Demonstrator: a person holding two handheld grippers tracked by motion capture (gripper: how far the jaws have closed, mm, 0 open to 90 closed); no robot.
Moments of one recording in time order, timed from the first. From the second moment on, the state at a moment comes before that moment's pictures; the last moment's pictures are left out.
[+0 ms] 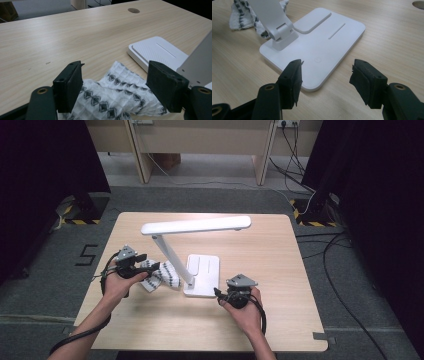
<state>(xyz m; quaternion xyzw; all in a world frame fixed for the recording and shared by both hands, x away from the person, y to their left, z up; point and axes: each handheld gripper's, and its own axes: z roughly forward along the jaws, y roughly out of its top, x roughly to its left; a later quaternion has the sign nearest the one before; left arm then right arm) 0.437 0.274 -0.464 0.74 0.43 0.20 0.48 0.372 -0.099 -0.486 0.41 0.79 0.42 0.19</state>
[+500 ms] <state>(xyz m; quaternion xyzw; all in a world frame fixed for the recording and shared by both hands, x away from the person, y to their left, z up) 0.450 0.267 -0.480 0.78 0.40 0.17 0.44 0.386 -0.080 -0.493 0.41 0.80 0.41 0.18</state>
